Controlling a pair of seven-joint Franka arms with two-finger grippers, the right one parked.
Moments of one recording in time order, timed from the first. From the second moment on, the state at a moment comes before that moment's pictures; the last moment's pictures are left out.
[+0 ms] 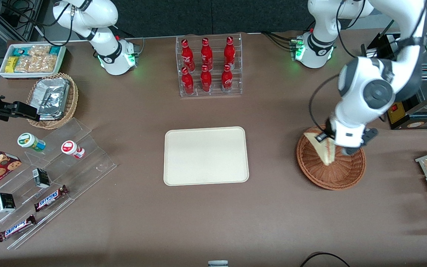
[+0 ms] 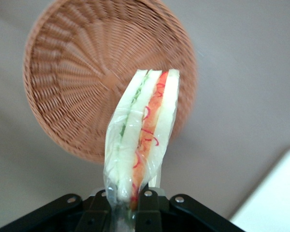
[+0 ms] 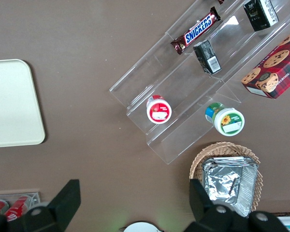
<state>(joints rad) -0.20 0.09 -0.10 -2.00 0.03 2.00 -0.85</state>
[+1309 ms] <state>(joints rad) -0.70 0.72 -0.10 -1.34 0.11 1.94 -0.94</state>
